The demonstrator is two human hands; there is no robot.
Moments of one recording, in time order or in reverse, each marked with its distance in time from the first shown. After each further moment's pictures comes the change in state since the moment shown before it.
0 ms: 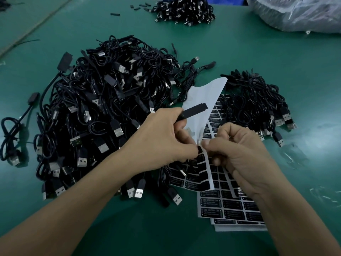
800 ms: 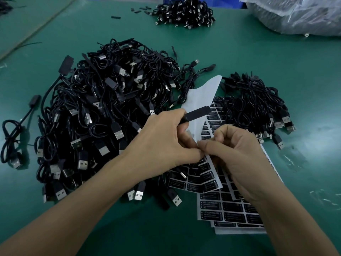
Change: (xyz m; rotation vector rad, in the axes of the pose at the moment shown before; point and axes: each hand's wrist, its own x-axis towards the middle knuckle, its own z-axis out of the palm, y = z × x) left_hand -0.004 0.003 0.003 0.116 0.057 0.080; right_hand -0.005 0.000 0.005 -0.144 0.017 -0.086
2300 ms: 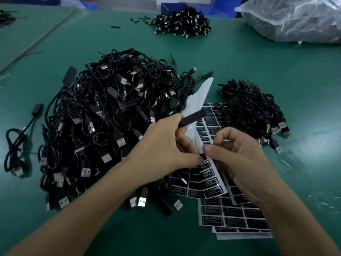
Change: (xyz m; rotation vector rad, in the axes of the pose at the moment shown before) left_hand 0.003 -0.010 -0.001 -0.096 -0.040 0.001; right_hand 0.000 -0.003 -0.010 0.030 -0.074 0.020
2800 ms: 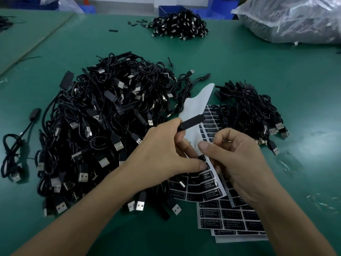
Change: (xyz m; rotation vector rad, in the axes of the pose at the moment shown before) left_hand -0.002 0.005 0.000 0.005 -0.022 0.010; right_hand 0.004 0.002 0.005 0.033 0.107 -0.034
